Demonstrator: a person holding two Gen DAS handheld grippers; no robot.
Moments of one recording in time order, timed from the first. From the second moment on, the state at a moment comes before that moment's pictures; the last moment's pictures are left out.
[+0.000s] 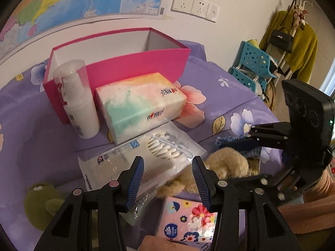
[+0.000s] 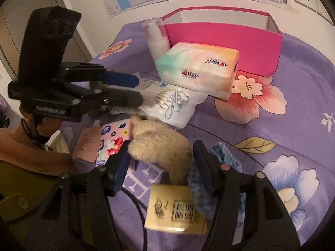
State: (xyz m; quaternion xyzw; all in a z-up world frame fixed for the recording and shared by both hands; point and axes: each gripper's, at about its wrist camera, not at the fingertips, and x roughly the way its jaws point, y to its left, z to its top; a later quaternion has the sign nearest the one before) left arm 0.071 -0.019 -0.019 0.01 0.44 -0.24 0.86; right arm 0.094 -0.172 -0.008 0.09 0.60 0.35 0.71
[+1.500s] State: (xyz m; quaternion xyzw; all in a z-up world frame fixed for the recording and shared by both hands) left arm 0.184 -0.030 0.072 0.00 0.38 -0.25 0.89; right arm 0.264 -0.246 0.023 0.28 0.49 0.28 0.78
